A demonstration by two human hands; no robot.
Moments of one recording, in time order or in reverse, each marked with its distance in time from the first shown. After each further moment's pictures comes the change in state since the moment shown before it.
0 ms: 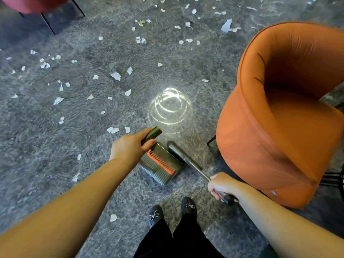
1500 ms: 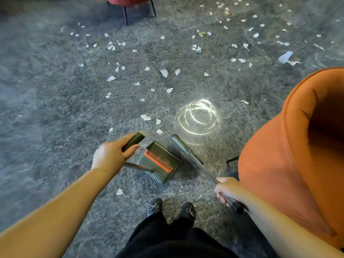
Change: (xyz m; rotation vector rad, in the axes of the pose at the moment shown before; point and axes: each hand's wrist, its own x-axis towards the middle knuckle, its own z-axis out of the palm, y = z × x) left_hand -0.143 -0.088 -0.008 -0.276 0.208 -0.440; right_hand -0.023 -0.018 0.016 0.041 -0.053 -0.202
